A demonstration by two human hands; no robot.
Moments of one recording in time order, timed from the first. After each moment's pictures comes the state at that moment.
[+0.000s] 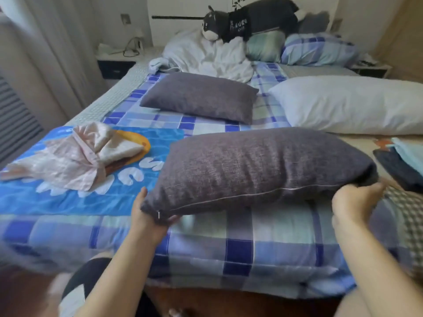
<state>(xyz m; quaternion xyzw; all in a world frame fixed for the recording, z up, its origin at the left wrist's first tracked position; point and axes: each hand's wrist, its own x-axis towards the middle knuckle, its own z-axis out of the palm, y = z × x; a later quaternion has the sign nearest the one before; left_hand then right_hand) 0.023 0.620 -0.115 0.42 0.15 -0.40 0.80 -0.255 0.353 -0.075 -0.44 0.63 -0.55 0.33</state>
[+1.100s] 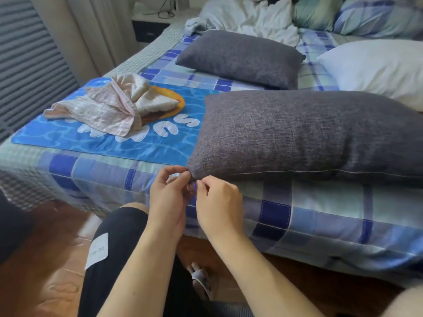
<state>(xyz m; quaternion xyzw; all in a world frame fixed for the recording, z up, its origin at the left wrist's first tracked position) -0.033 0.699 -0.132 0.56 0.00 -0.23 0.80 -0.104 0.634 -0.135 -0.86 0.33 -0.24 0.30</state>
